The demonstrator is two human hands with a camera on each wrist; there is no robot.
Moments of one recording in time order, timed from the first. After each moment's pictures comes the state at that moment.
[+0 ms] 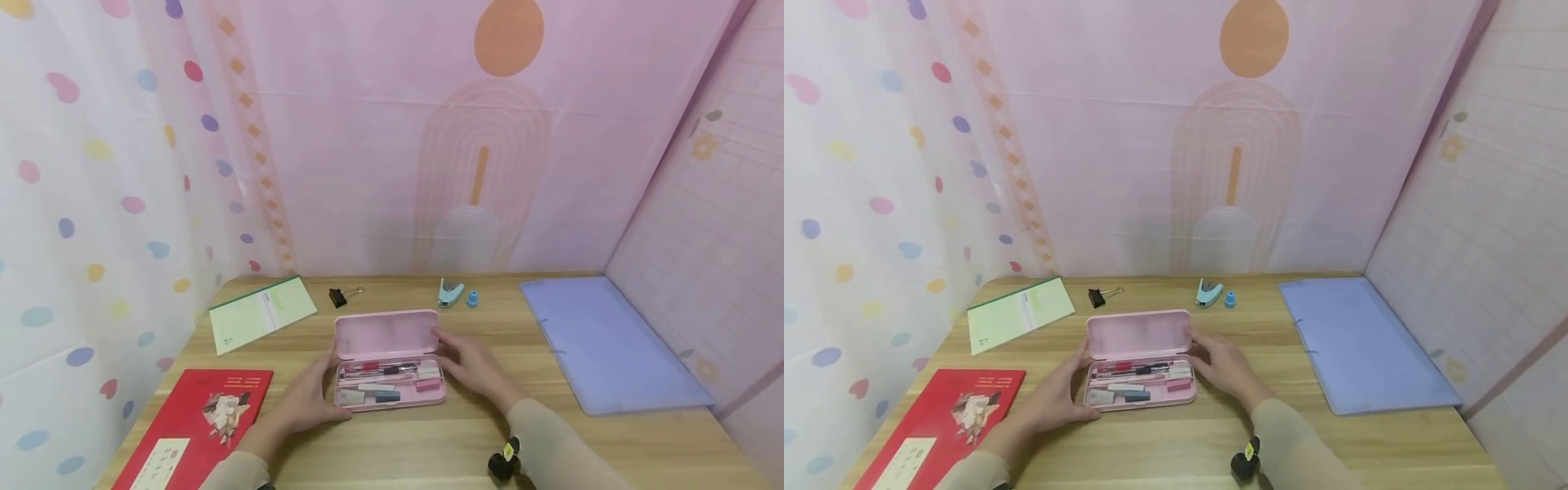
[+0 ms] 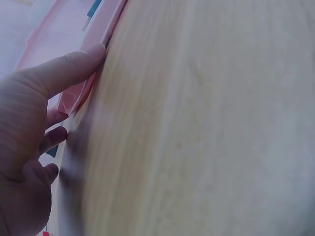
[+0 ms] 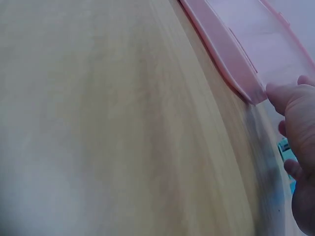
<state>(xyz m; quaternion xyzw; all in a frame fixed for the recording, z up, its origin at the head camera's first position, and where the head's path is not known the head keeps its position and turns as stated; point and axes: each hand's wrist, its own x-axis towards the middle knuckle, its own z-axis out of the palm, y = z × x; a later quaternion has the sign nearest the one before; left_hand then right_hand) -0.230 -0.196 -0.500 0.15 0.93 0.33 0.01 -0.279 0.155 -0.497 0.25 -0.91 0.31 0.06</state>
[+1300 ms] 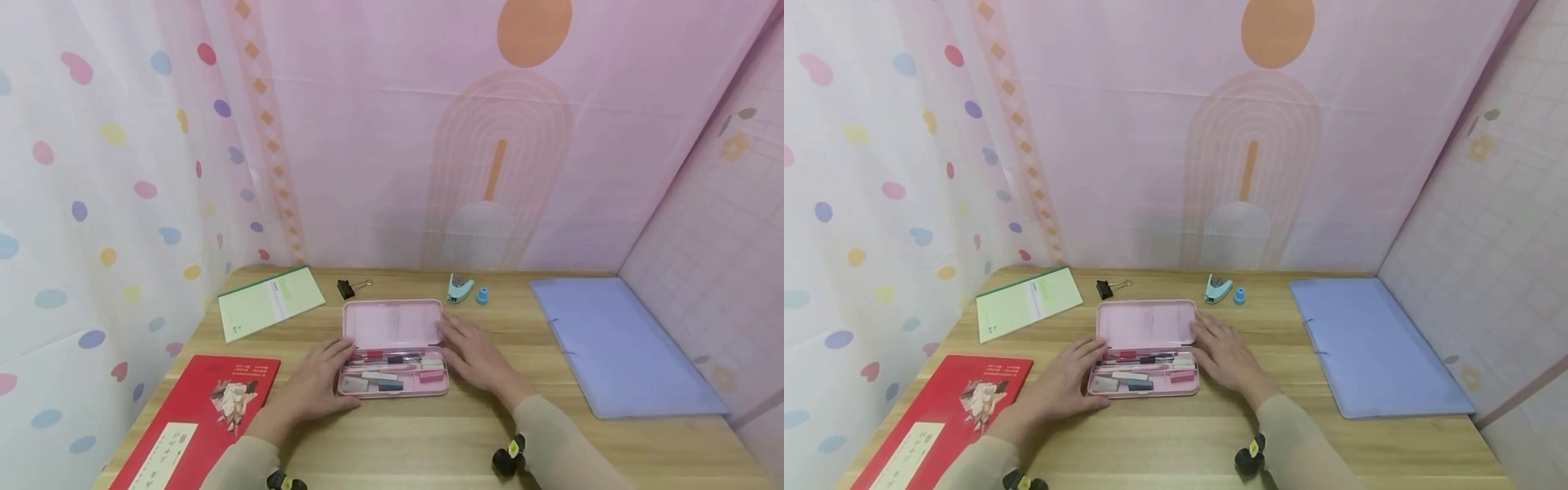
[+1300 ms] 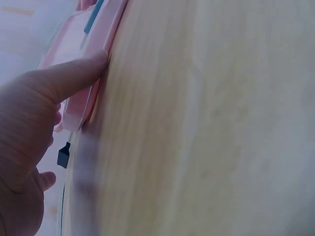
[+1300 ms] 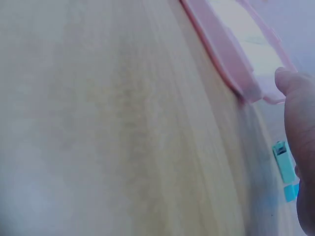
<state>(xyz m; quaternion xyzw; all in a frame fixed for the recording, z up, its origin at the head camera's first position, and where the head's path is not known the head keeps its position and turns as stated) -0.231 -0.196 -0.490 0.24 0.96 0.17 -0.05 -0.282 0.153 -0.494 0.32 -0.92 0.22 0.10</state>
